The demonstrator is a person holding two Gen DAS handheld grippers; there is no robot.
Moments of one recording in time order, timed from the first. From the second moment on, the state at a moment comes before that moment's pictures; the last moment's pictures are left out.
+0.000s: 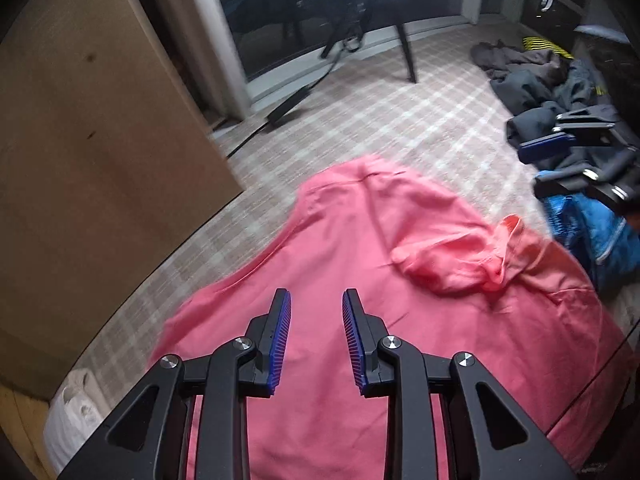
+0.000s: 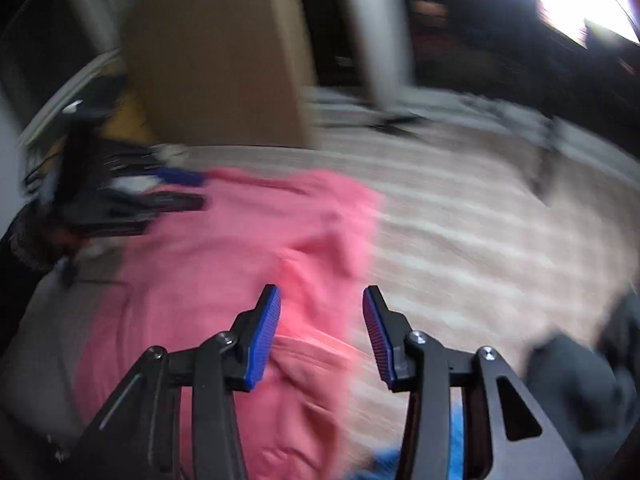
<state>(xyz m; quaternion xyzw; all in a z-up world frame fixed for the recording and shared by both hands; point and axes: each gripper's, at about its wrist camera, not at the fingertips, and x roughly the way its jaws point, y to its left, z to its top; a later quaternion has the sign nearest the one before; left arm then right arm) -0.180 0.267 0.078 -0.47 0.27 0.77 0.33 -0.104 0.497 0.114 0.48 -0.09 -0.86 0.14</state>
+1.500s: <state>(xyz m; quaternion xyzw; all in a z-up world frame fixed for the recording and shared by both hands) -0.183 0.527 0.012 -0.40 0.34 0.71 0.46 -0.029 0.558 0.045 0.48 -0.19 -0.86 -0.01</state>
